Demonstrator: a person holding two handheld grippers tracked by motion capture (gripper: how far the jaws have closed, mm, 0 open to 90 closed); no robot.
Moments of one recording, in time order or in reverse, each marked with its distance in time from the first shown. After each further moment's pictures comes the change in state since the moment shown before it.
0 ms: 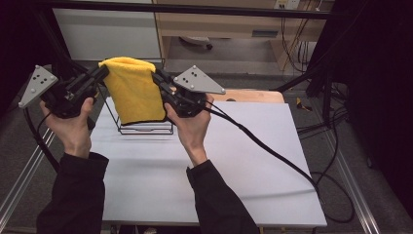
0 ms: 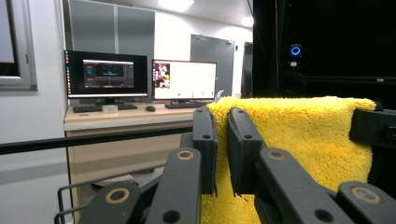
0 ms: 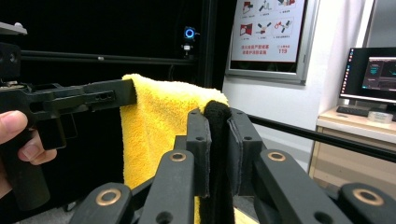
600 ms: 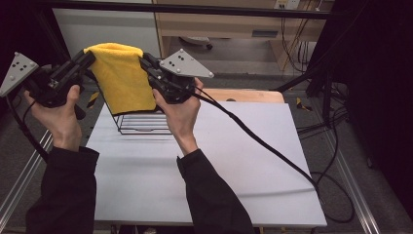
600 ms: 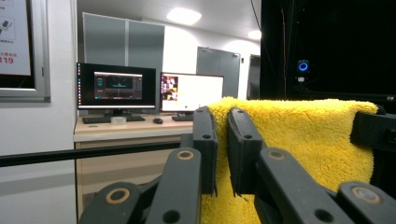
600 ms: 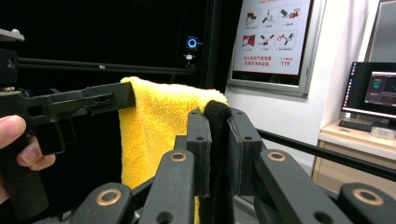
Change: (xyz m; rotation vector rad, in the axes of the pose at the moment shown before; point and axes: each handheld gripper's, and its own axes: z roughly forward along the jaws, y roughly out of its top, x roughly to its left) left arm 0.021 0.021 0.000 -0.052 0.027 -0.021; right arm 0.006 0.025 0.027 -0.028 0.004 -0.022
